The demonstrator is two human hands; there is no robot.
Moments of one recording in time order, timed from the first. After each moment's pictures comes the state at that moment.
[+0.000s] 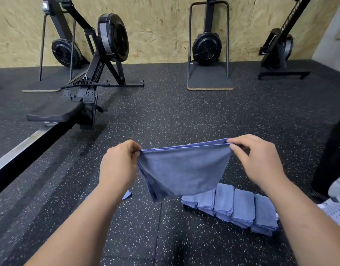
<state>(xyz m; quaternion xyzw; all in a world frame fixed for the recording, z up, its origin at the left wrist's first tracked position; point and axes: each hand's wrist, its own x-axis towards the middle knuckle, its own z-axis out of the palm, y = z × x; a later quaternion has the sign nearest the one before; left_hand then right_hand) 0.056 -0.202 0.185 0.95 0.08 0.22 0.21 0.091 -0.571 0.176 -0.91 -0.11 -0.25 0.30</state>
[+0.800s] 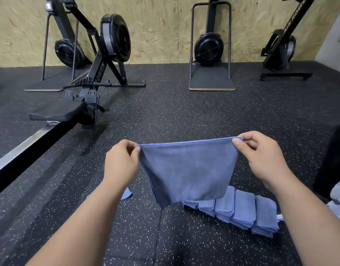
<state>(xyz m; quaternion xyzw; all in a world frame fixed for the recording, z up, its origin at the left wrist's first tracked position) 0.067 -0.202 0.177 0.92 0.15 0.20 0.31 0.088 -0.564 0.191 -0.82 -0.01 -0.13 0.55</state>
